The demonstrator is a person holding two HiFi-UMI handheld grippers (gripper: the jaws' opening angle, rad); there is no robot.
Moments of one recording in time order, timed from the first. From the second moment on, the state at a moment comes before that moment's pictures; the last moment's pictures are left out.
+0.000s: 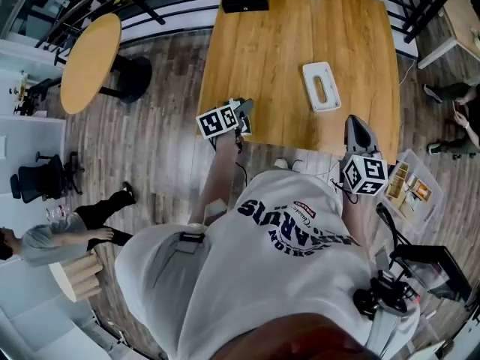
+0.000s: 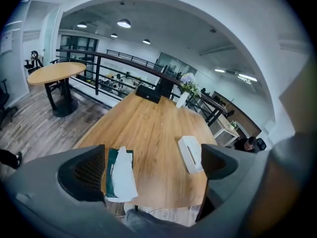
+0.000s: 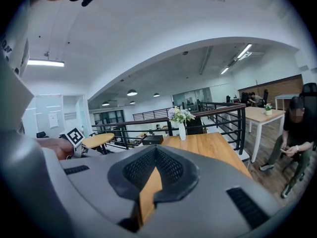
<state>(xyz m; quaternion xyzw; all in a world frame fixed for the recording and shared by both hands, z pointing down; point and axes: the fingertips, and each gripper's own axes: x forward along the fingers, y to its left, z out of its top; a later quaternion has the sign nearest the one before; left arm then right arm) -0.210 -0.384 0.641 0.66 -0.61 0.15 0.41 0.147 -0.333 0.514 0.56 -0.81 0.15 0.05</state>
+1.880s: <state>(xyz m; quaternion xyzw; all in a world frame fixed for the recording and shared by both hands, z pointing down) -0.243 -0.405 0.887 0.55 -0.55 0.33 0.53 0.173 -0.316 0.533 0.59 -0.79 0.16 0.08</state>
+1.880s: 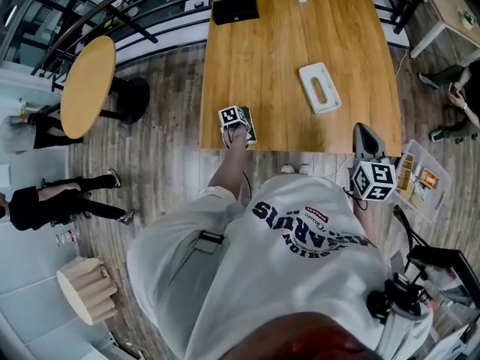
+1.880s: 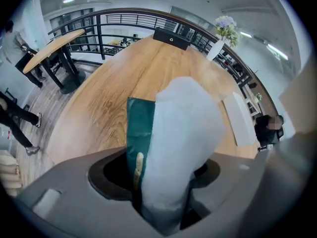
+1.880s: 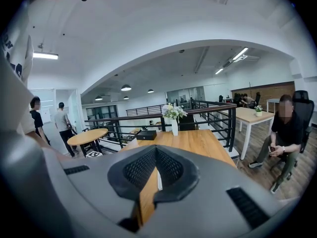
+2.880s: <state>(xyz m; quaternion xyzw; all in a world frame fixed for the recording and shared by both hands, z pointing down) -0.193 -0.366 0.639 0.74 -0.39 0.46 0.31 0.159 -0.319 0.532 0.57 -0.80 0.16 0.07</state>
